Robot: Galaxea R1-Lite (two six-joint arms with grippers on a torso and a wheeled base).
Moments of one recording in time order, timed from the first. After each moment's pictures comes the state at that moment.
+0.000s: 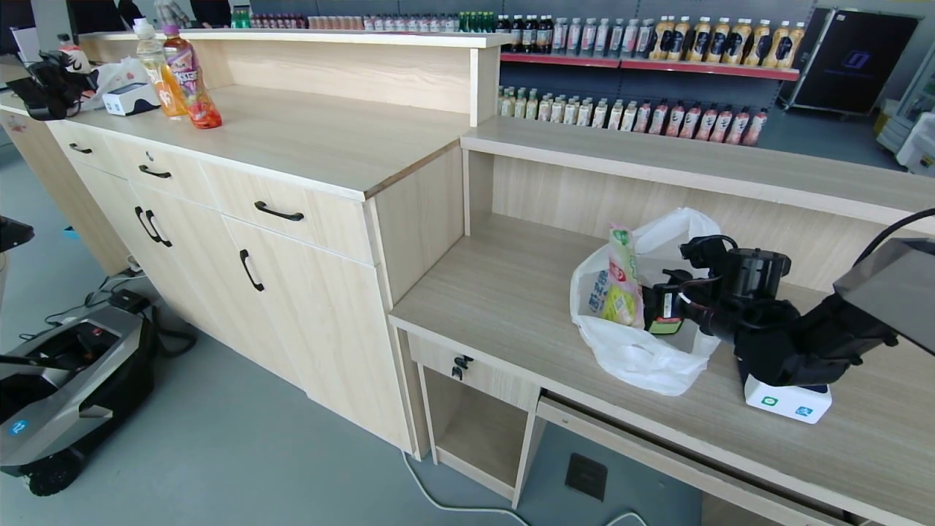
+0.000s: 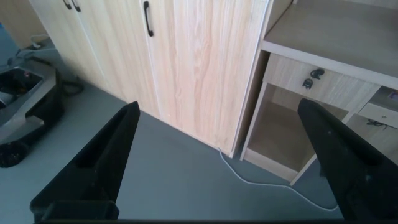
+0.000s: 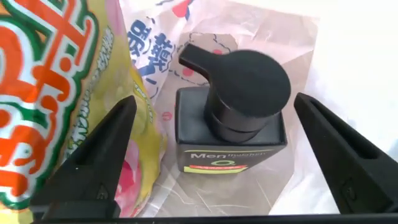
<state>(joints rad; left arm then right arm) 0.00 0.00 0.00 0.00 0.04 -0.01 0.05 2.24 -1.05 -0.99 -0.03 -0.12</state>
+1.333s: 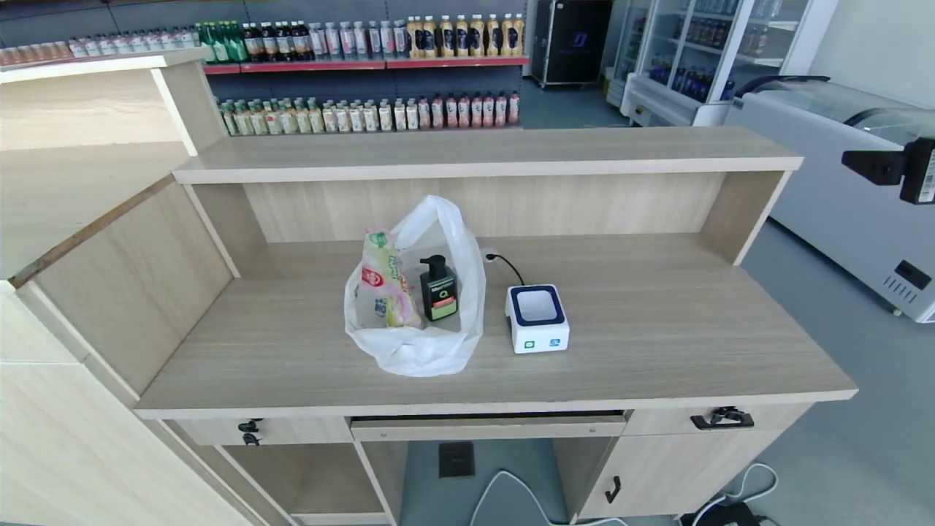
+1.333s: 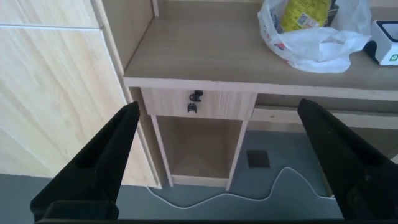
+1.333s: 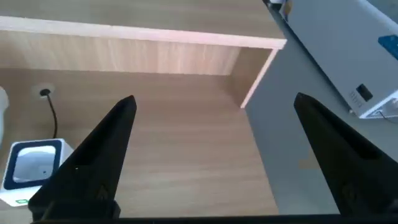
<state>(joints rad) 0.00 0.00 0.00 0.00 0.04 -0.01 -0.04 1.34 -1.10 -0.19 -0.18 -0.18</state>
